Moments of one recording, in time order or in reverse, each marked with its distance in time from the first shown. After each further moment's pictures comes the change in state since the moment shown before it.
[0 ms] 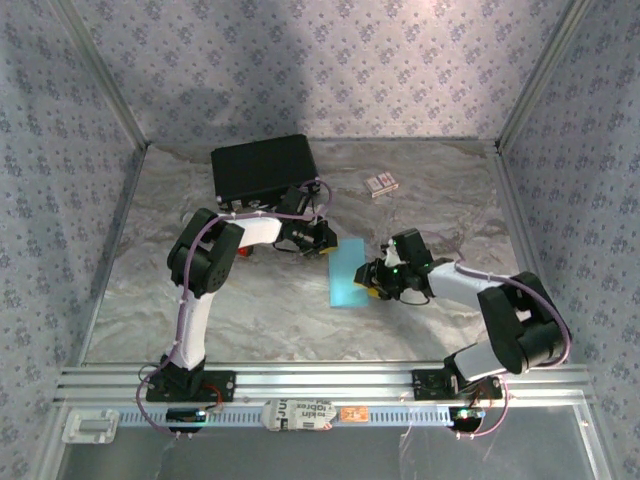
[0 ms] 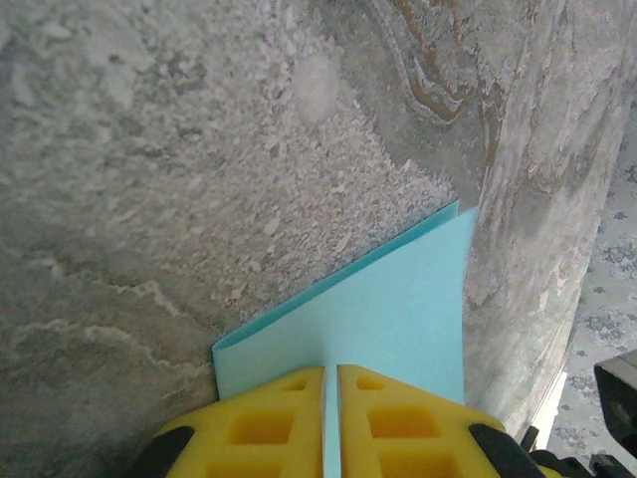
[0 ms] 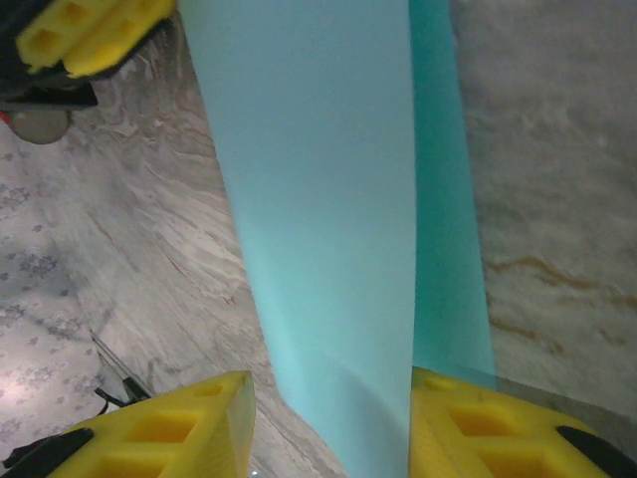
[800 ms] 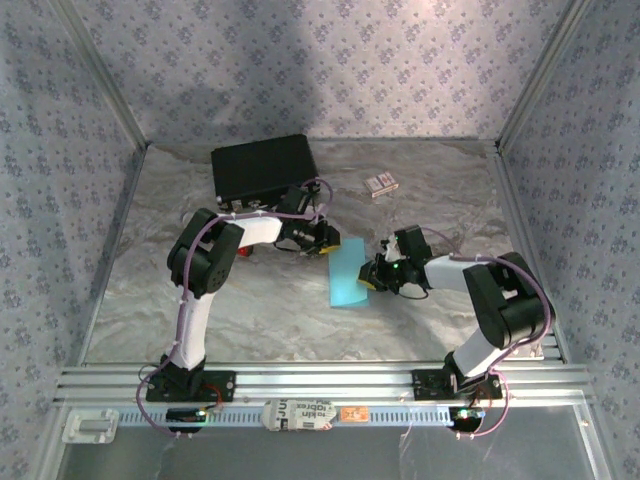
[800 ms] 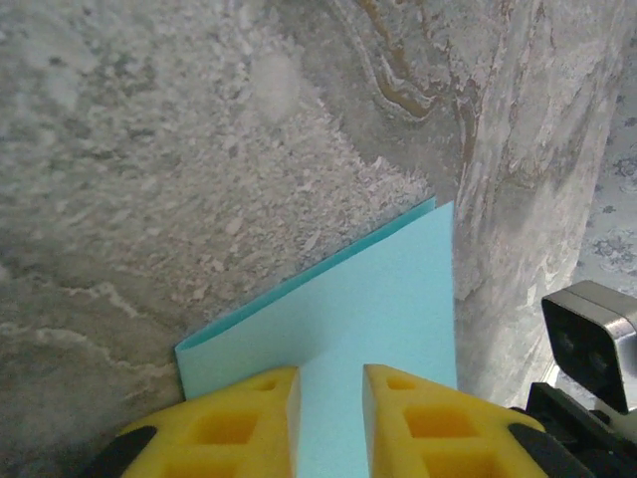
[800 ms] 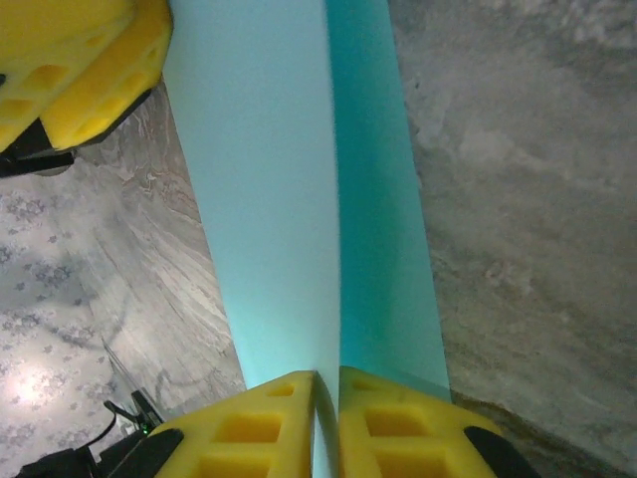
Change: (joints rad) left arm -0.006 -0.008 0.008 0.003 0.008 0.003; right arm -0.057 0.134 0.023 0.106 -0.055 -0.039
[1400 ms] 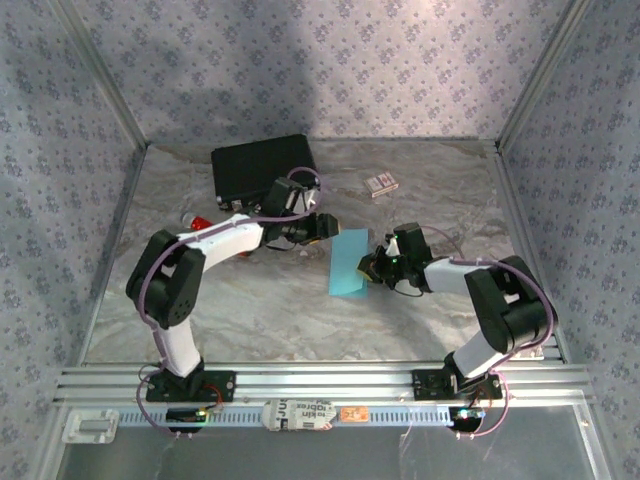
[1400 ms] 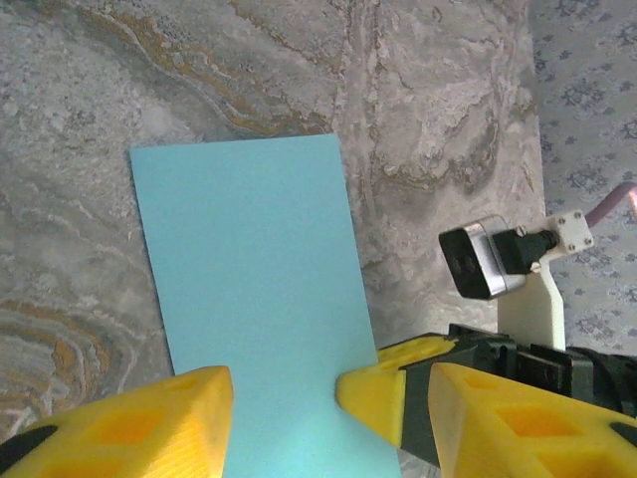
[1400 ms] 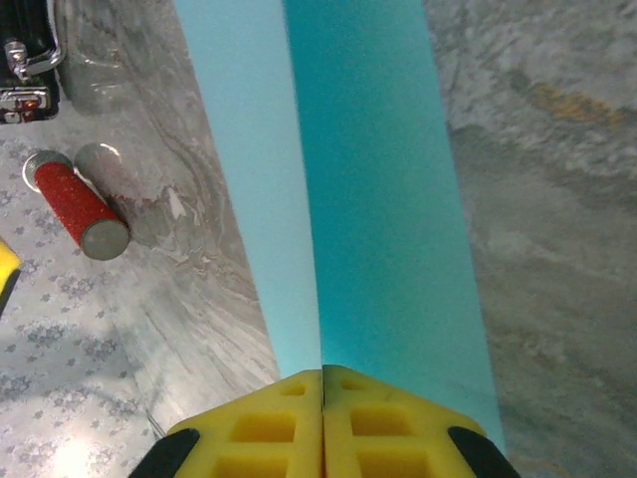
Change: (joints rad) left arm -0.023 -0.347 -0.167 -0.016 -0.160 0.044; right arm 0.031 -0.035 -0.023 0.140 0.106 0.207
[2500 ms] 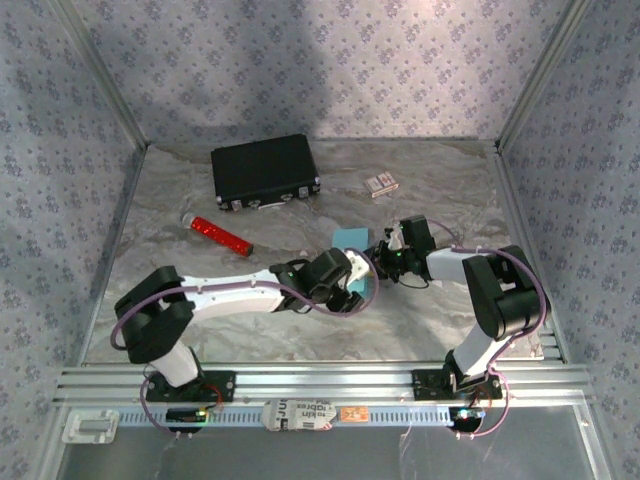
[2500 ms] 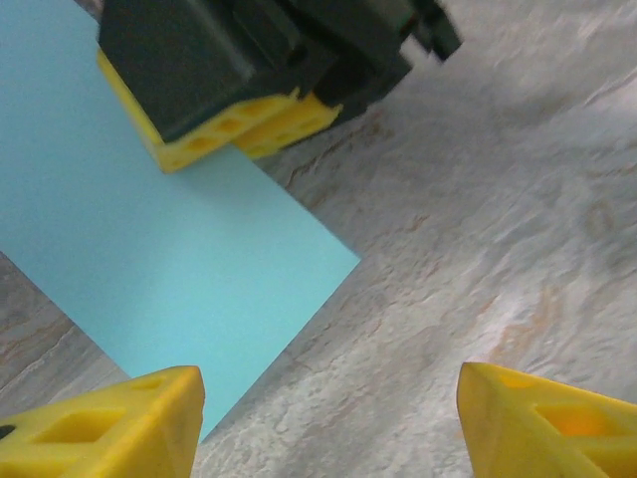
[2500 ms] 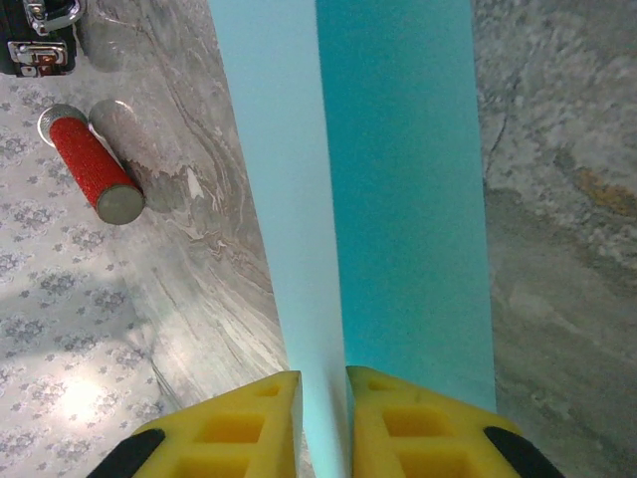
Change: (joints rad) left arm -0.511 -0.147 -0.173 -0.079 -0.563 0.553; right arm -0.089 0.082 0.084 -0.082 -0.160 -0.166
